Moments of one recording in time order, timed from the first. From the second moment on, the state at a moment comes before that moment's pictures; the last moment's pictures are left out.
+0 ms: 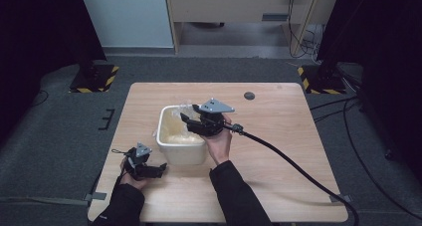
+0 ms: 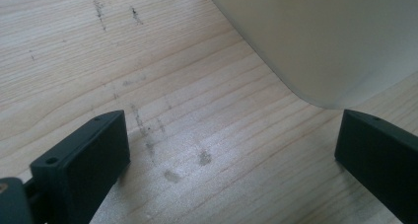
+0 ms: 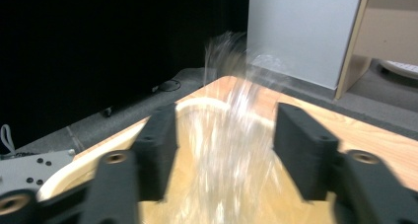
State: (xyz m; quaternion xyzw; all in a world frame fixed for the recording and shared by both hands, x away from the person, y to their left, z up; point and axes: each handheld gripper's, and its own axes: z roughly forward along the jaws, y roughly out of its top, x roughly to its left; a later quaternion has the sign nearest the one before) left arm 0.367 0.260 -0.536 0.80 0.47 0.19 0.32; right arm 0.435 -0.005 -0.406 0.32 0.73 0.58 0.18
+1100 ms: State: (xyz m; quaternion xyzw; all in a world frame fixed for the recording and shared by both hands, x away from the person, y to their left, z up) left arm 0.367 0.260 -0.536 0.80 0.47 0.19 0.32; right arm 0.393 -0.097 -0.385 0.35 0.70 0.58 0.24
